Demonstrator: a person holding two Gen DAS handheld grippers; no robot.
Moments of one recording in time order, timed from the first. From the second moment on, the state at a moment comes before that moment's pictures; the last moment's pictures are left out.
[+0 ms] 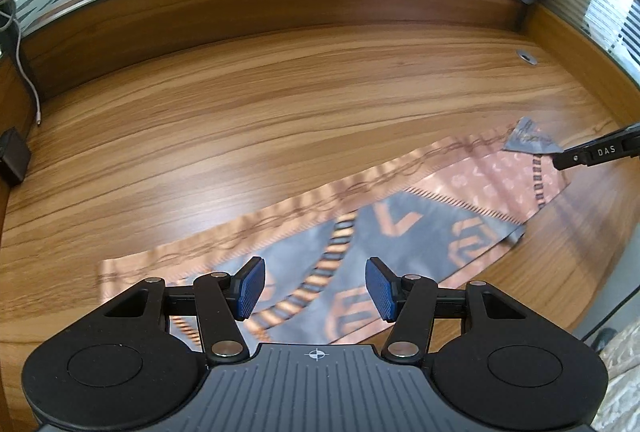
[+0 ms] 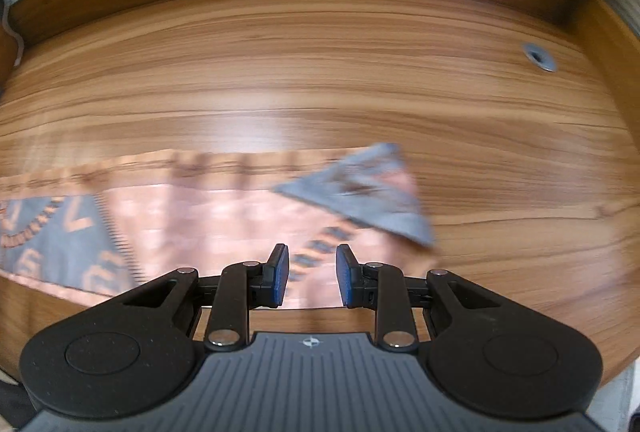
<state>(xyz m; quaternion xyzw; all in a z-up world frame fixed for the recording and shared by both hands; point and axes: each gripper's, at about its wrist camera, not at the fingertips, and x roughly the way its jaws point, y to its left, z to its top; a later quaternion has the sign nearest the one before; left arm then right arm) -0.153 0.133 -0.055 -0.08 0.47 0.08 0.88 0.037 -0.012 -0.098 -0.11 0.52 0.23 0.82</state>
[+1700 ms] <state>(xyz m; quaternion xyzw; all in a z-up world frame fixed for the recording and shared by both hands) -0.211 0.186 -0.043 -0.09 0.46 0.12 0.88 -0.049 0.187 -0.060 -0.10 0.49 0.45 0.74</state>
